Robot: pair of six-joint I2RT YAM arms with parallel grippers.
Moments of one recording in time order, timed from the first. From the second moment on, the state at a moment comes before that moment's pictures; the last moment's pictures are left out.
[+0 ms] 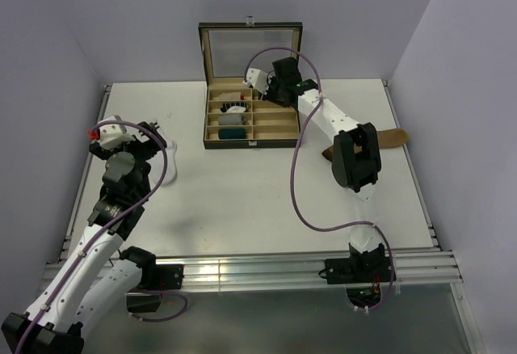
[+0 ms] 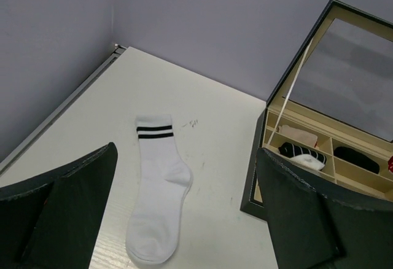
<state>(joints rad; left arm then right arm) -0.39 0.69 0.66 0.07 -0.69 -0.26 0.41 2.17 1.94 -0.48 -0.01 -0.92</state>
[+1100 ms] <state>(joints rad) -0.34 0.75 0.64 0.10 -0.62 -0.25 0.39 2.35 1.91 -0.27 -0.10 -0.94</state>
